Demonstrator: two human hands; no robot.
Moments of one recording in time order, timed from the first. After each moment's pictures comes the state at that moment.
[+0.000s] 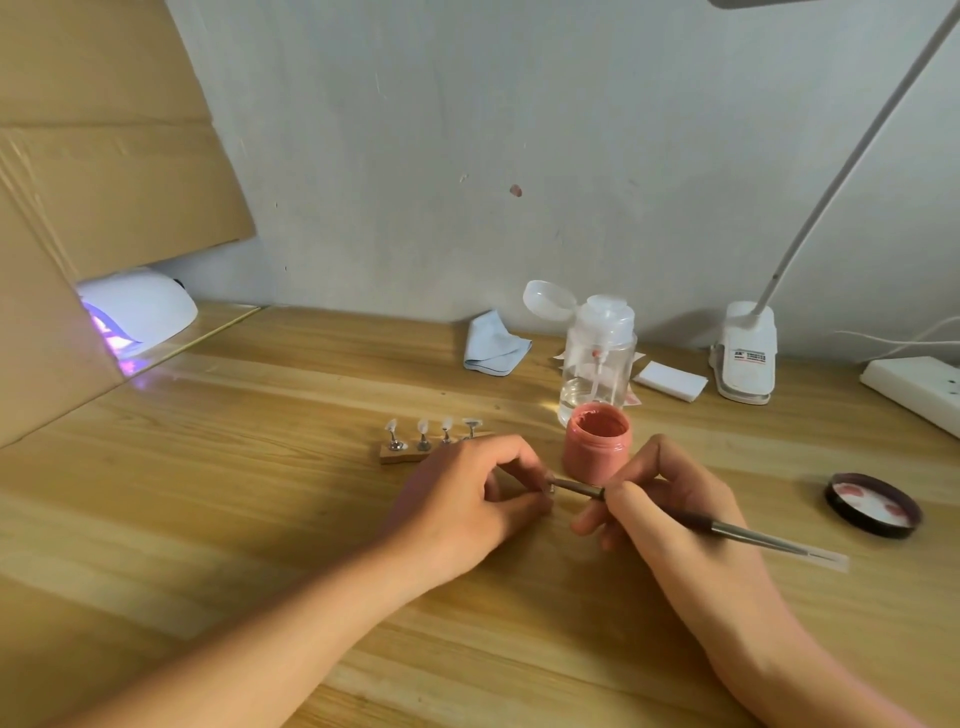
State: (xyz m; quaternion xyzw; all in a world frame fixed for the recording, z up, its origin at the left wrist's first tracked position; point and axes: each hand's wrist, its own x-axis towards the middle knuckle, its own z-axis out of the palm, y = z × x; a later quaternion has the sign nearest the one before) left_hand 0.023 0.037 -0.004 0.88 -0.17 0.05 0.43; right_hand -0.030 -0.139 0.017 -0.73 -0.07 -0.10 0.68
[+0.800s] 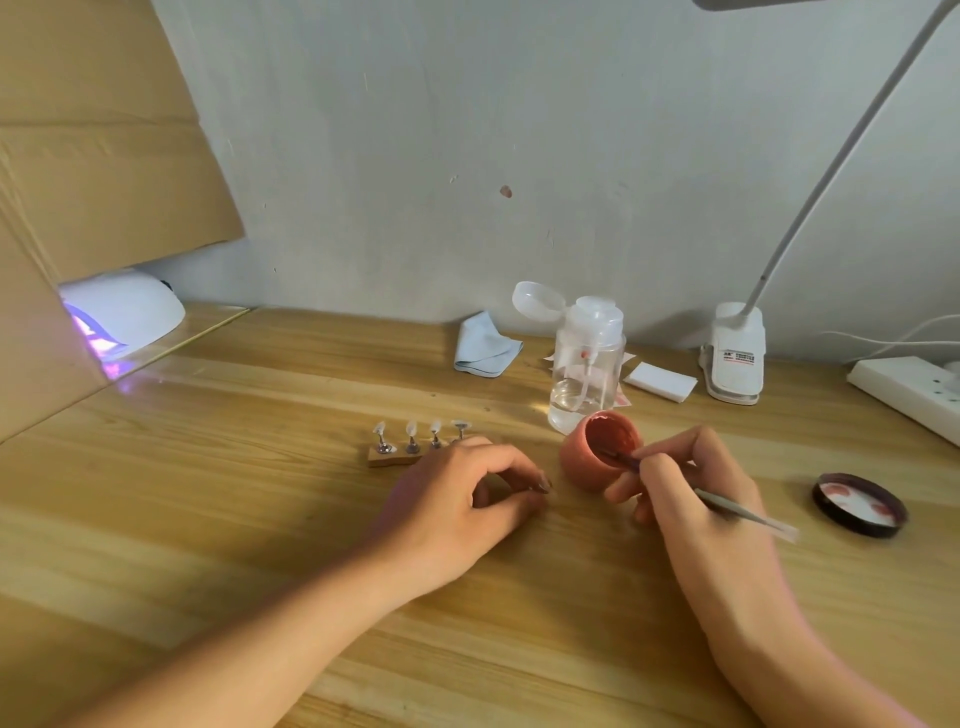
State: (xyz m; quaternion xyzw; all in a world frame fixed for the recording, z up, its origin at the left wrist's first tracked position) left_hand 0.023 0.036 -0.003 0.89 -0.20 0.06 0.41; right_hand -0.019 -0.151 0.009 -0.75 0.01 -0.20 0.63
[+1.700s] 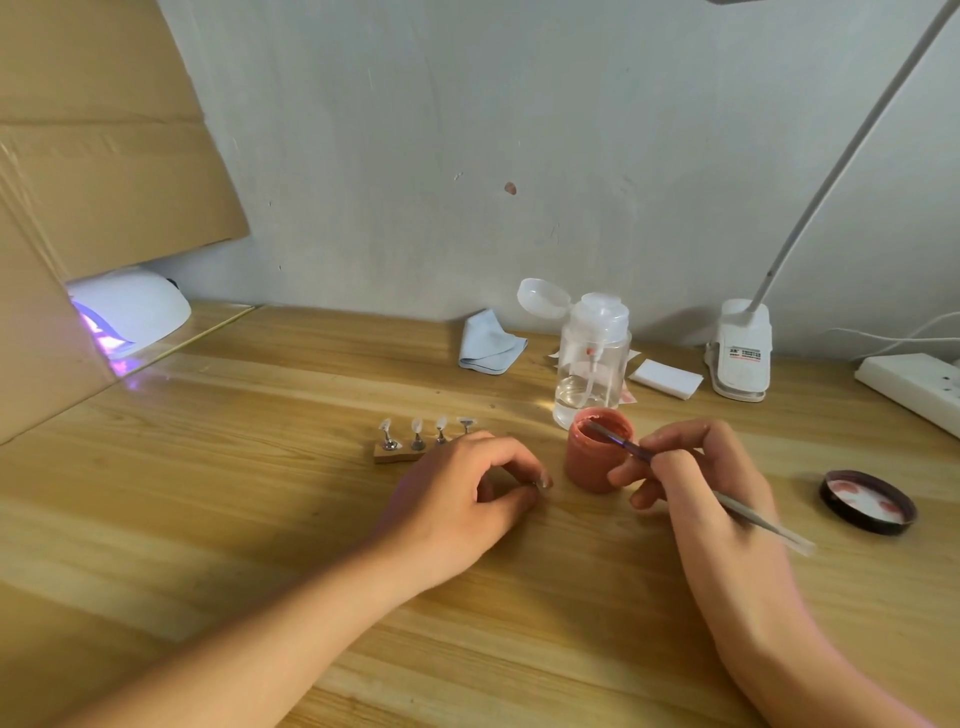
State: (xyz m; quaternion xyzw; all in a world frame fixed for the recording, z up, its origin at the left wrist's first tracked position) left_hand 0.022 0.036 -0.002 0.89 -0.20 0.06 0.41; right_hand -0.023 -0.150 0.011 -0.72 -0.04 -0.22 0.66
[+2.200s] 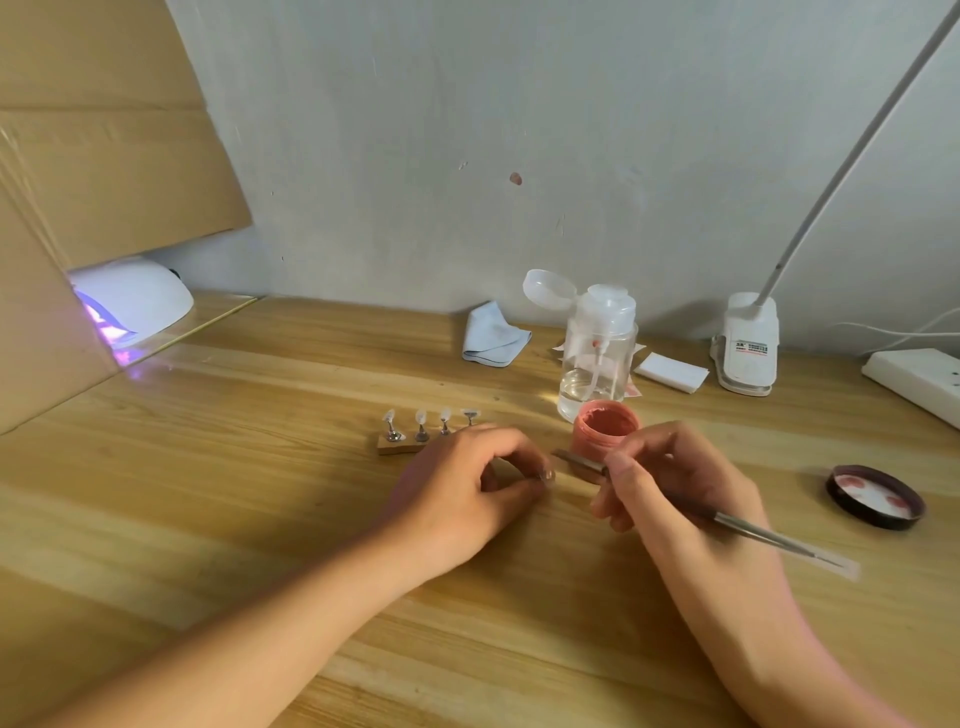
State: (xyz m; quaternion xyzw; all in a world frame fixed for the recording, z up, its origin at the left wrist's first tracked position) left_hand 0.023 0.037 -0.002 0.89 -0.19 0.06 0.42; right_hand -0.033 -0.138 0.015 -0.73 -0.10 -0.19 0.65
